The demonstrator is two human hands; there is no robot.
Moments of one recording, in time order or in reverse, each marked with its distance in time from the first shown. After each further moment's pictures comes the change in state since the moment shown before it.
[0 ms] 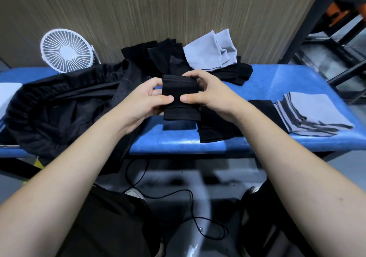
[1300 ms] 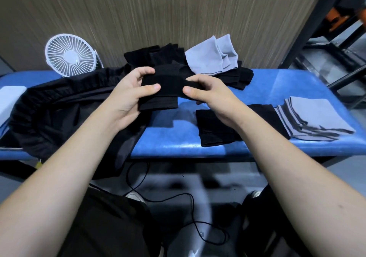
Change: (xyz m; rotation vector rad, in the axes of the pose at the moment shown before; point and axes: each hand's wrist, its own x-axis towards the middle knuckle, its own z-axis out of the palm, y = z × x) left_hand 0.003 0.010 -0.022 -0.244 0.117 0.159; right_hand 0.002 -0.004 0.003 0.028 0.051 -0.045
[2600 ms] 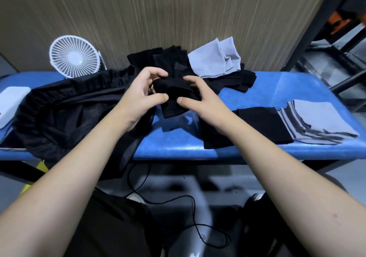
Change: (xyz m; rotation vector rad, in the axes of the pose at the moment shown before) left_hand -0.002 -0.006 0.003 0.373 -0.075 0.211; right_hand -0.004 0.001 0.027 -0.192 0.048 -0.030
